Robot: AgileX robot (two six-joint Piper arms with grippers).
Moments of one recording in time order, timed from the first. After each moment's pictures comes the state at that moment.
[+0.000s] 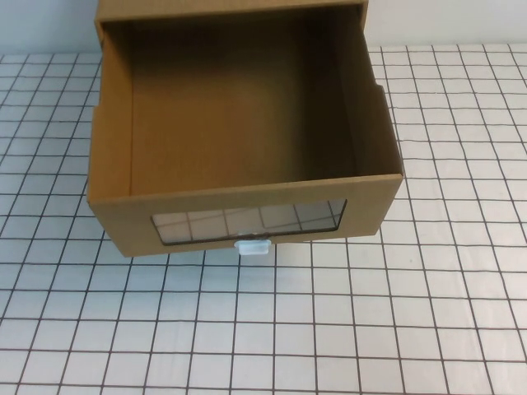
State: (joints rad) right arm 0.31 0.43 -0.62 0.18 0.63 0.01; left arm -0.33 0.27 -0.49 -0.28 0.29 0.39
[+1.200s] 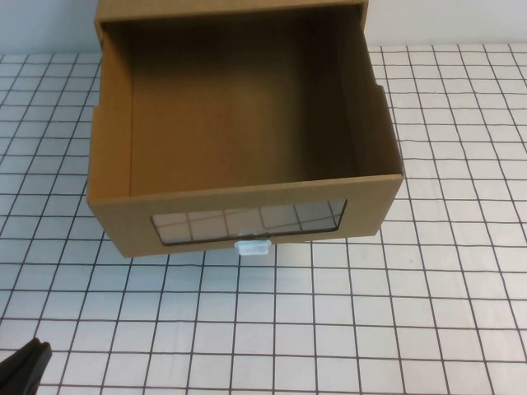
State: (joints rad) right arm 0.31 0.10 -0.17 0.21 0.27 0.01; left arm -0.33 0.09 0.03 -0.29 0.15 0.39
